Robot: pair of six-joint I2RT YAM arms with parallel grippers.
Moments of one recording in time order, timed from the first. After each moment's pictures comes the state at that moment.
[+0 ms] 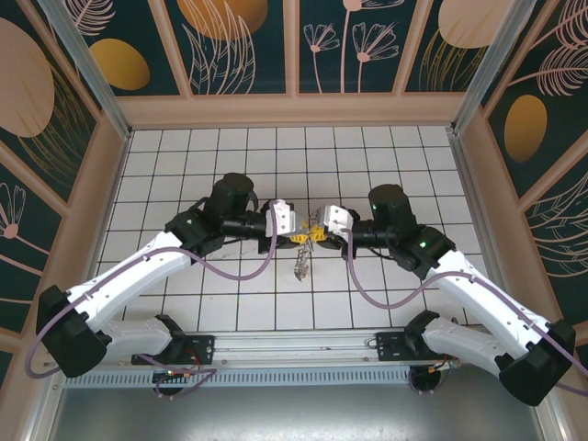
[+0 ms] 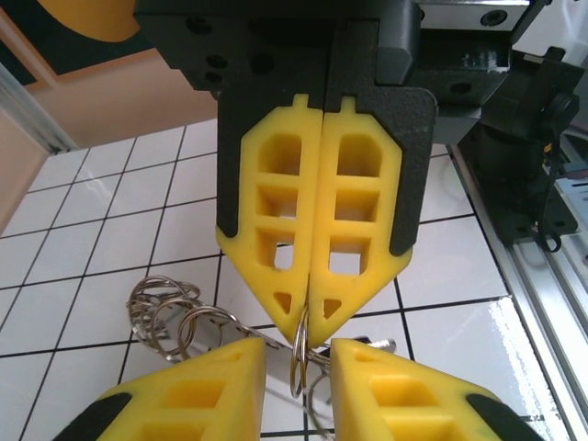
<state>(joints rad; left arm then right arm) -0.77 1.24 1.05 -0.34 0.65 0.58 0.69 0.98 0.88 -0.40 -0.60 -0.56</state>
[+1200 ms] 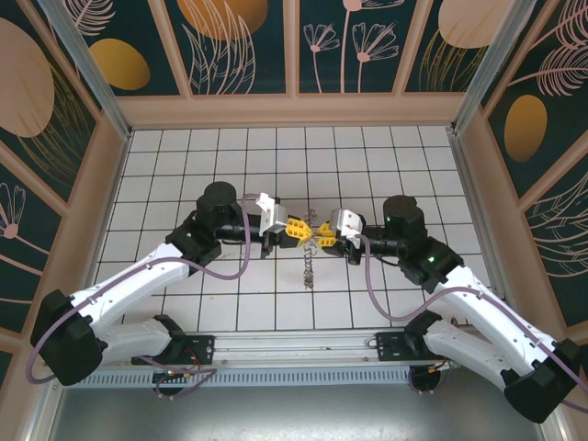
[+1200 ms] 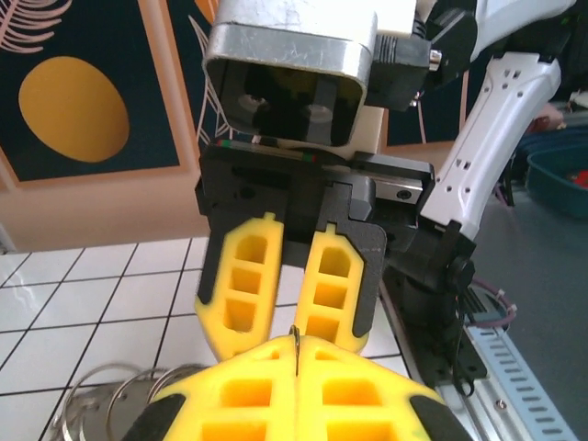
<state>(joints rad) -0.74 1.18 0.84 0.21 0.90 0.16 0.65 0.85 0.74 -0.24 -0.67 -0.45</state>
